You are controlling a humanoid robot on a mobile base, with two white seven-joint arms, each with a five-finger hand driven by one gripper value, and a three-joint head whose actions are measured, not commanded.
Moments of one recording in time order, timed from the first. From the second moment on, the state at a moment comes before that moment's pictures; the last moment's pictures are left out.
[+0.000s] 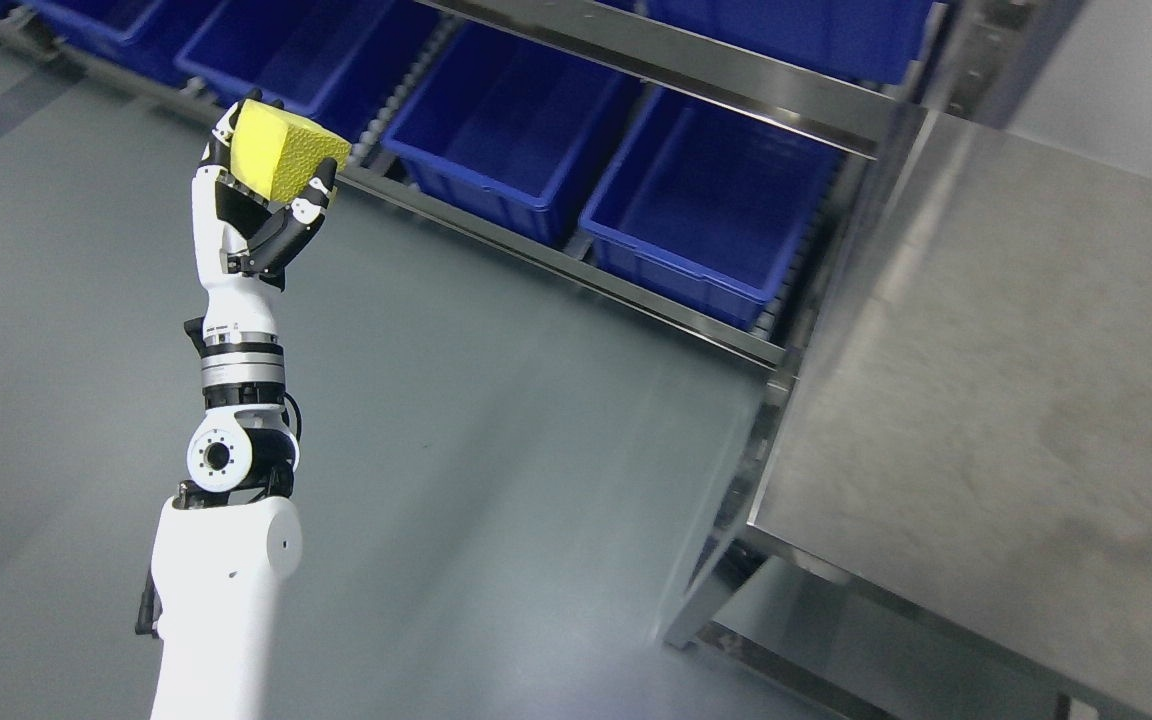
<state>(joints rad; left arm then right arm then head) -0.37 0.00 0.03 -1.34 0.26 -0.33 -0.01 0.00 0.00 -0.09 0.00 0.00 -0.10 -0.03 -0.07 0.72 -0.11</state>
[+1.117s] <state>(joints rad) -0.27 0.00 -0.01 -1.55 0.26 -0.27 -0.05 0.00 0.00 -0.09 0.00 0.00 -0.10 -0.03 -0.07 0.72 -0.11</state>
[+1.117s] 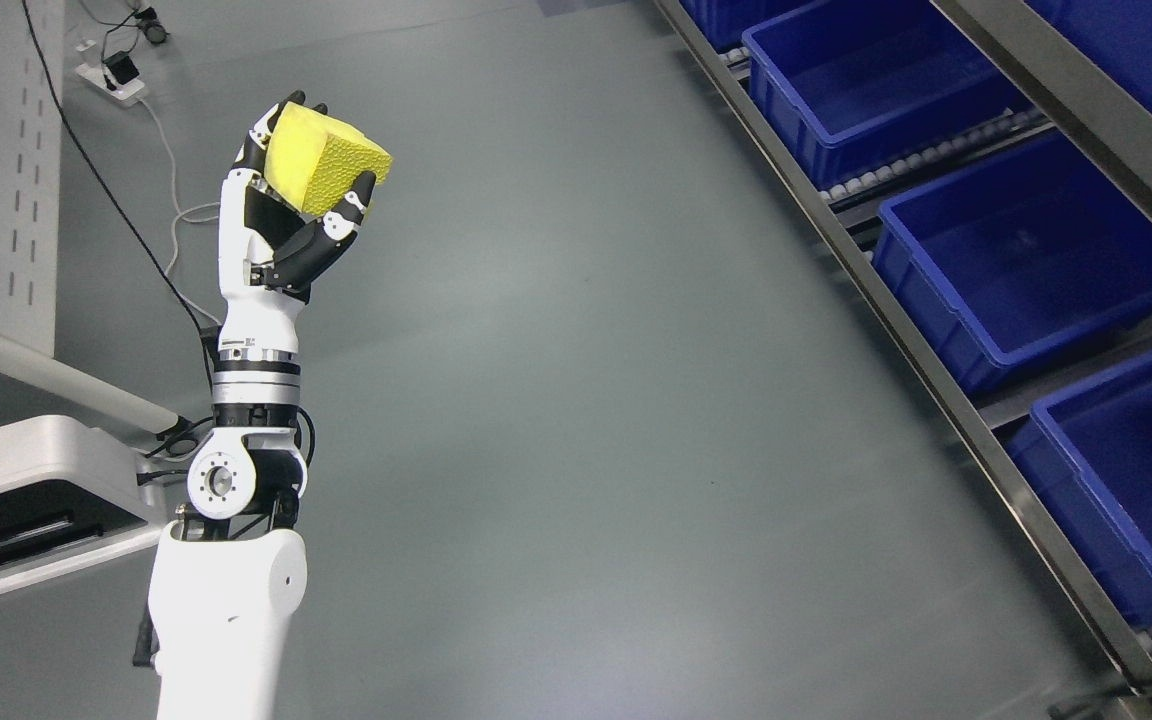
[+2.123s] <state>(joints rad) -0.23 0.00 -0.01 -1.63 0.26 -0.27 -0.06 0.00 0.00 -0.09 0.00 0.00 -0.10 -0.03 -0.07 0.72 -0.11</state>
